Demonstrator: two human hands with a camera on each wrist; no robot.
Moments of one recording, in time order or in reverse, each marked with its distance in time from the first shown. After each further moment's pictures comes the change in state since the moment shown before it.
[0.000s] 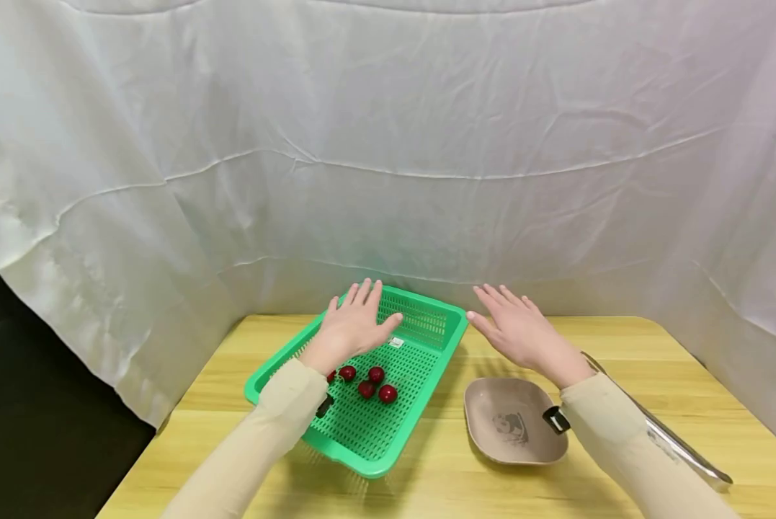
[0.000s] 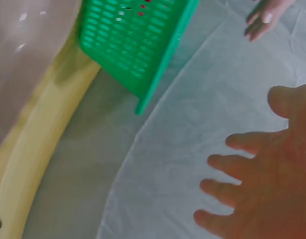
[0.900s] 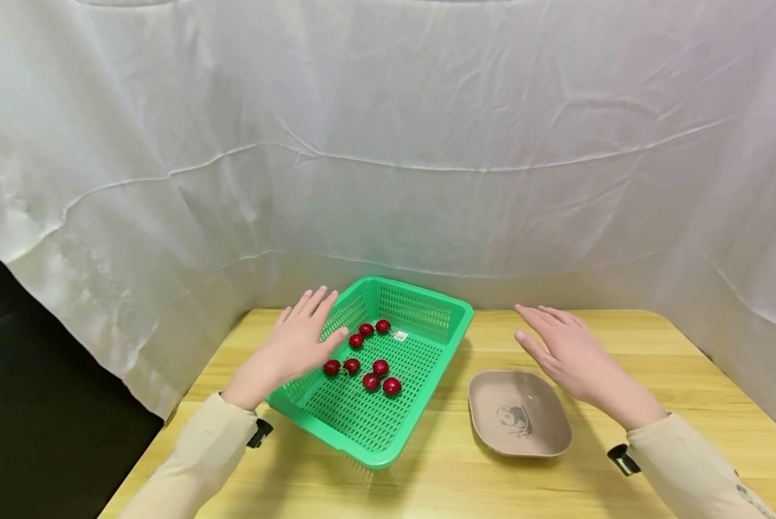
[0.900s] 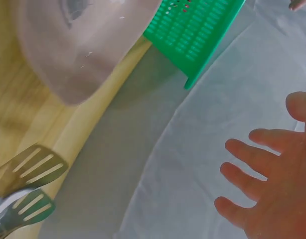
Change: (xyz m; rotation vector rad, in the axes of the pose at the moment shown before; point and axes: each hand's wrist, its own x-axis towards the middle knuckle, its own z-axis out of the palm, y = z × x) left_hand -0.061 -0.064 -0.013 -0.051 0.143 0.119; right_hand -0.061 0.037 0.003 -0.030 0.207 -0.116
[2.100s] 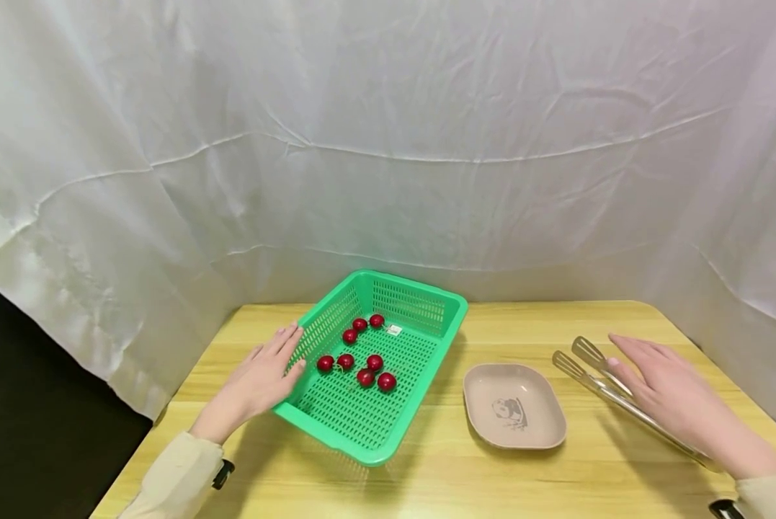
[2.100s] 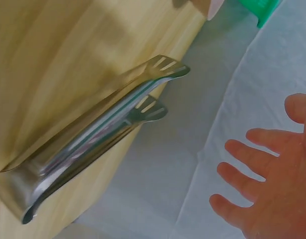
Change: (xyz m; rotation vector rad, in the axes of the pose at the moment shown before) left_hand -0.035 -0.067 0.055 -0.003 -0.028 0.004; right_hand -0.094 0.079 -0.019 -0.048 0.031 0.164
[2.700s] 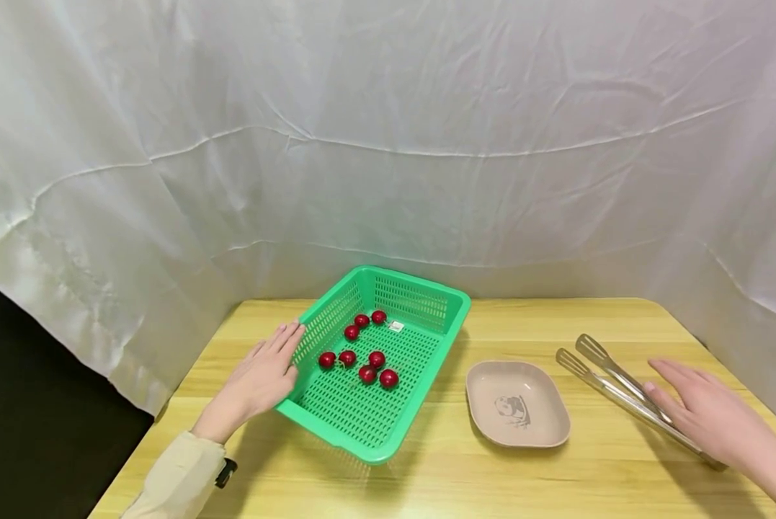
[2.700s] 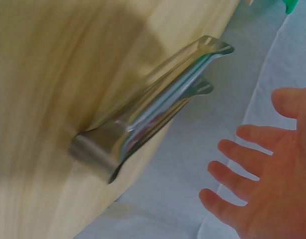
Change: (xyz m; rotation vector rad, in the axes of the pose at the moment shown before) left_hand 0.000 -0.001 0.003 0.011 -0.007 -0.001; right_hand -0.032 0.045 0.013 -0.041 -0.085 0.061
